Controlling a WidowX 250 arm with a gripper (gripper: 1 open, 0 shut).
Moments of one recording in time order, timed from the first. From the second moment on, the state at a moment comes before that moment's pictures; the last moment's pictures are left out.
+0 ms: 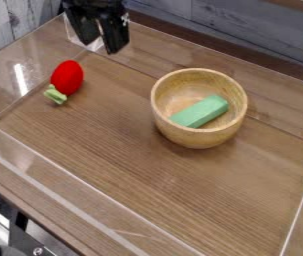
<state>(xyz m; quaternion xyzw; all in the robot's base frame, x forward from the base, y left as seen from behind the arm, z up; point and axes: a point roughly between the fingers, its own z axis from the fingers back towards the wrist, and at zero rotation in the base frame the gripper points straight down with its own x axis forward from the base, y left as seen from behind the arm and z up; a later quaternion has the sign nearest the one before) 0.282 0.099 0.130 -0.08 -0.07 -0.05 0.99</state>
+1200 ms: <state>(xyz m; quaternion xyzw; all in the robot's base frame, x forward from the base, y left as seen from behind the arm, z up) 0.271 0.092 0.127 -0.09 -0.09 -0.10 0.99</state>
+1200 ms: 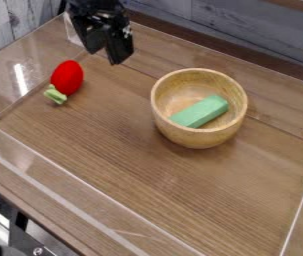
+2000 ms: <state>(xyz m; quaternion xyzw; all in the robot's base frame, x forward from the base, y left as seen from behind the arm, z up) 0.278 0.086 0.149 -0.07 -0.10 -0.04 0.99</state>
